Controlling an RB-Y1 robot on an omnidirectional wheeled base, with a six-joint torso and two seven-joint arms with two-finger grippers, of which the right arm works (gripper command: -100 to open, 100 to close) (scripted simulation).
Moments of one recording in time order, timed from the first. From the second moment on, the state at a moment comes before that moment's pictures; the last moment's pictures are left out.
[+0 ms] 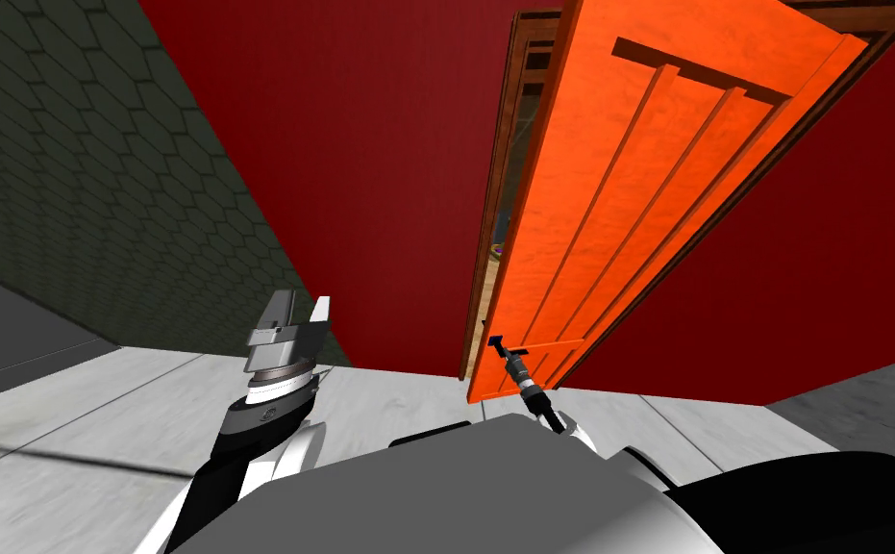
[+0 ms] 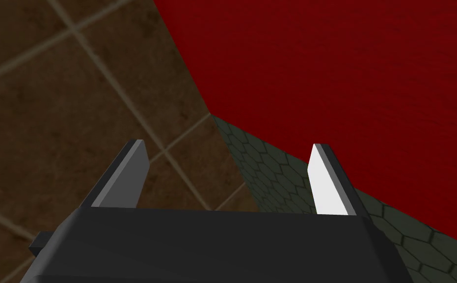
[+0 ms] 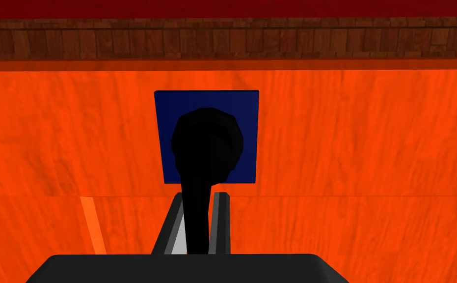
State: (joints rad) arm -0.01 -0.41 0.08 -0.50 -0.09 -1.05 -0.37
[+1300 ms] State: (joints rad) arm 0.07 -0.48 0.13 -0.44 -0.07 -1.24 -0.45
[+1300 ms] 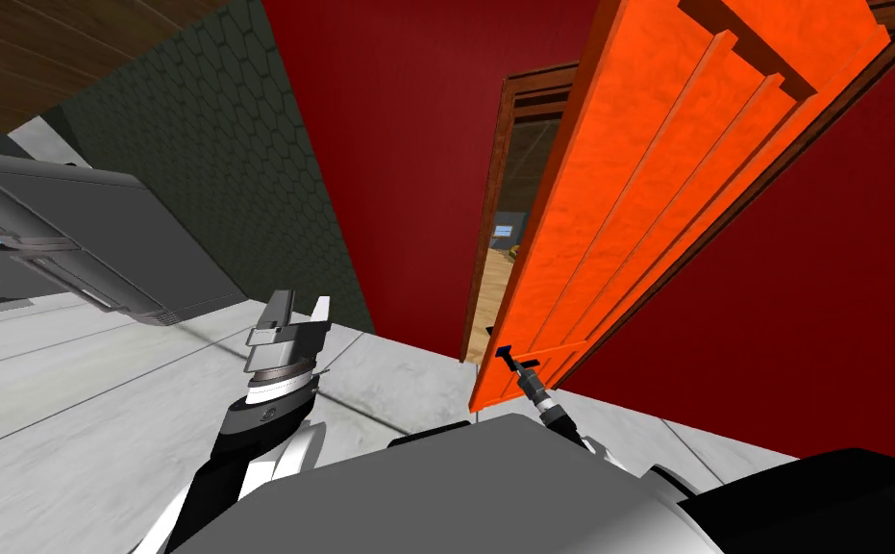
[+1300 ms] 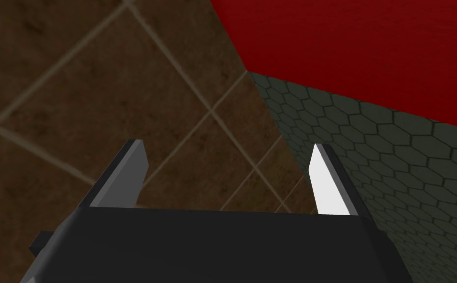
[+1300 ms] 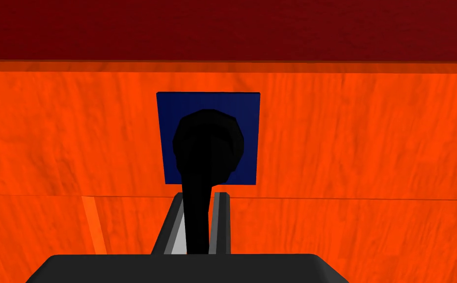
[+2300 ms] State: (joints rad) arm 0.08 -0.49 0.15 -0.39 -0.07 -1.31 -0.46
